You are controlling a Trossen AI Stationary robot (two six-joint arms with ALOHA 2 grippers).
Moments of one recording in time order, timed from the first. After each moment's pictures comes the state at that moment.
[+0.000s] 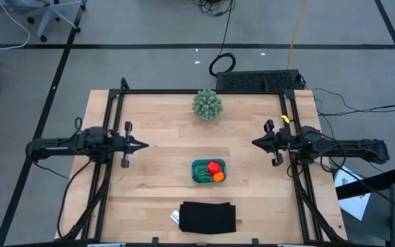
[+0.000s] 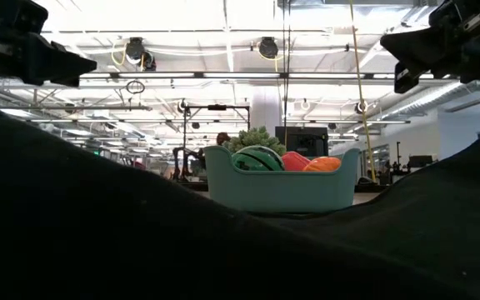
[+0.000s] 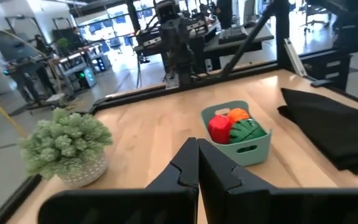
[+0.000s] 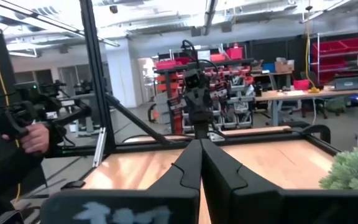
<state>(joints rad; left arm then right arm) 0.03 0.06 0.12 -0.13 0.08 0.23 -0.12 0.29 0.02 0.48 -0.19 0.15</state>
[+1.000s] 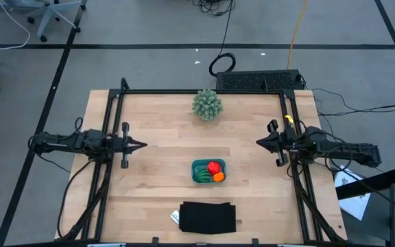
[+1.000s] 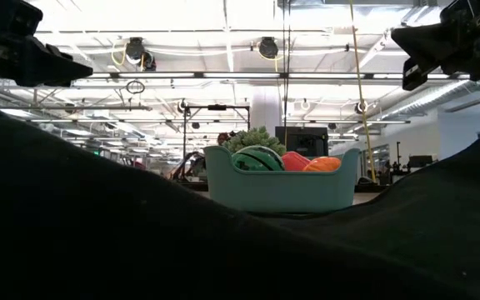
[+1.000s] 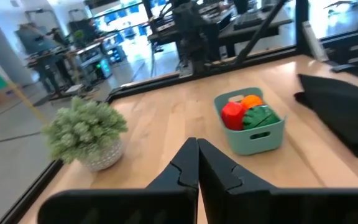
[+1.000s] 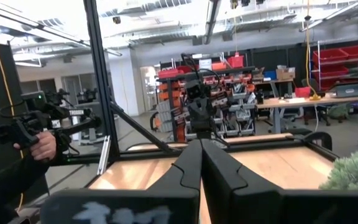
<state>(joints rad) -0.12 0.00 0.13 -0.23 -0.15 0.24 -0.11 0.09 0.02 0.31 -0.19 0.17</state>
